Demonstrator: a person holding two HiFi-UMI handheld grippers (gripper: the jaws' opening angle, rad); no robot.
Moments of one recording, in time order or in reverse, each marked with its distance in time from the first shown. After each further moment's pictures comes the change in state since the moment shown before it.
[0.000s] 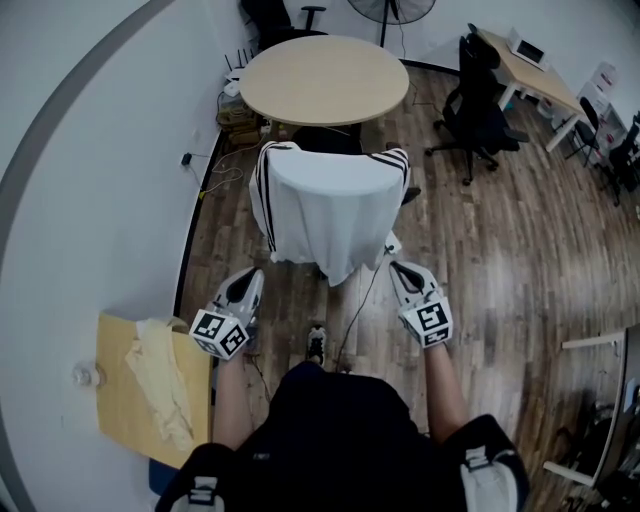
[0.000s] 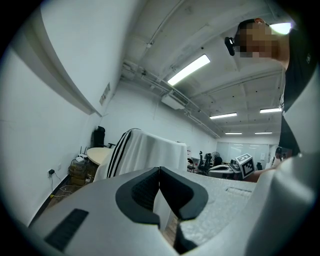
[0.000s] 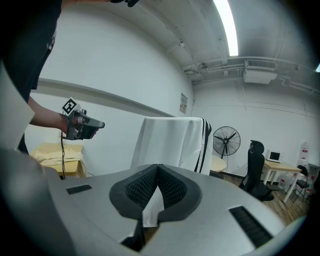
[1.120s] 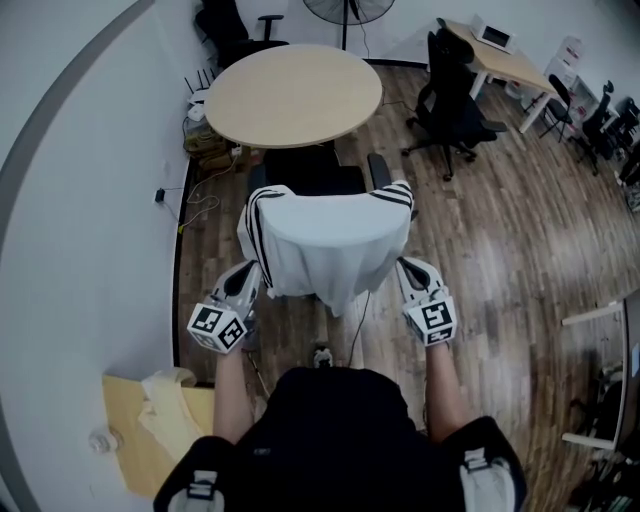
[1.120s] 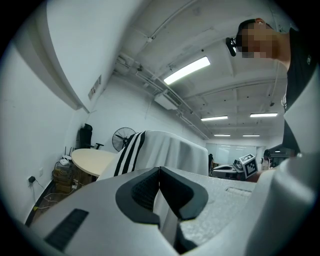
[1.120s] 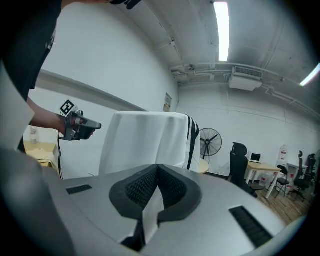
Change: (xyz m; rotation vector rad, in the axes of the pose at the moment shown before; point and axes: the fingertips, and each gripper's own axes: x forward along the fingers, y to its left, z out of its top) left arm 0.123 0.103 0.034 0.008 -0.002 -0.156; right arm 0.078 -0.067 0.022 0.021 0.000 -0.222
